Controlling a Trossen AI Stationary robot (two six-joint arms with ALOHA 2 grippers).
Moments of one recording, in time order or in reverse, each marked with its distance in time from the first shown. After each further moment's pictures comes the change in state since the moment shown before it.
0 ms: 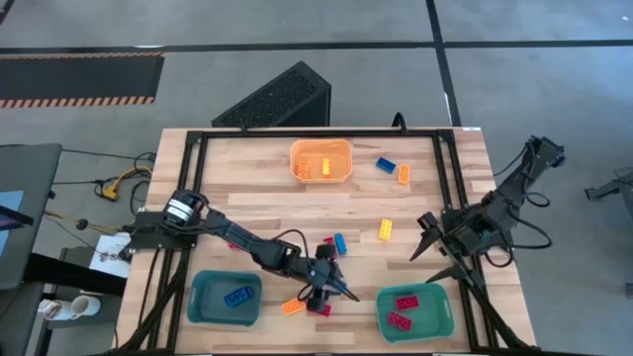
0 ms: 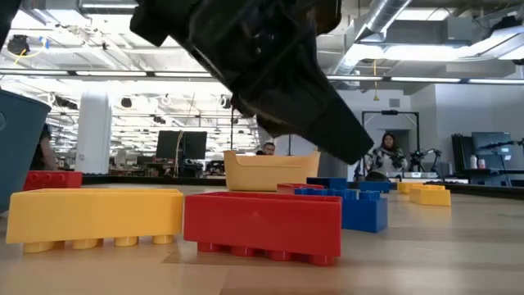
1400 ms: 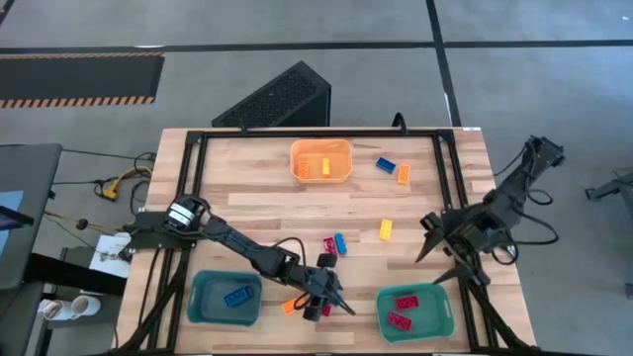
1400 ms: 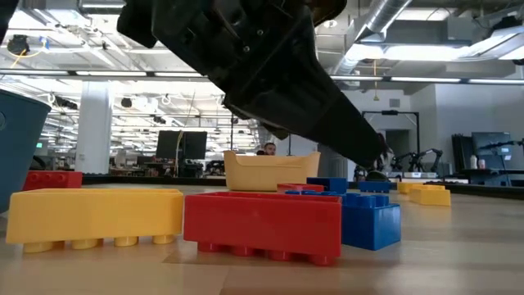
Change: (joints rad) left arm -0.043 0.026 0.002 0.060 0.024 0.045; right arm 0.004 -0.024 0.000 0.012 -0.039 -0.003
